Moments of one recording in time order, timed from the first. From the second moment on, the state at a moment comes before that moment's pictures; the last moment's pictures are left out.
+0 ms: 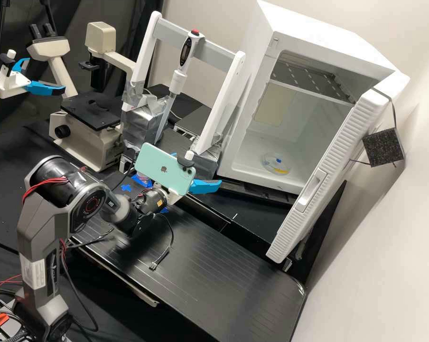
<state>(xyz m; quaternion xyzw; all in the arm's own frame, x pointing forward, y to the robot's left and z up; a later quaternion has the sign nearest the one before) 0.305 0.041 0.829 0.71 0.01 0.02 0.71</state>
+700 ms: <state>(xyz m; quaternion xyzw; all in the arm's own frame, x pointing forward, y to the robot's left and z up) 0.222 0.024 0.882 0.71 -0.04 0.12 0.69</state>
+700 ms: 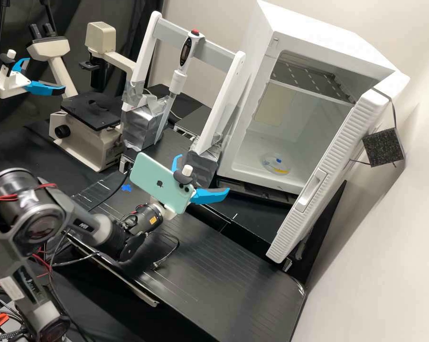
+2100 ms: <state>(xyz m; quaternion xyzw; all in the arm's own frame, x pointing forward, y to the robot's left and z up) 0.234 -0.079 0.987 0.73 -0.20 0.16 0.63</state>
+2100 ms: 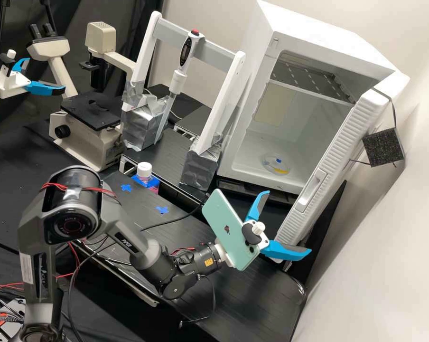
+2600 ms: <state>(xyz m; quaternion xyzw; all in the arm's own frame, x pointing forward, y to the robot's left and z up) 0.216 -0.041 0.974 0.74 -0.14 0.17 0.63</state>
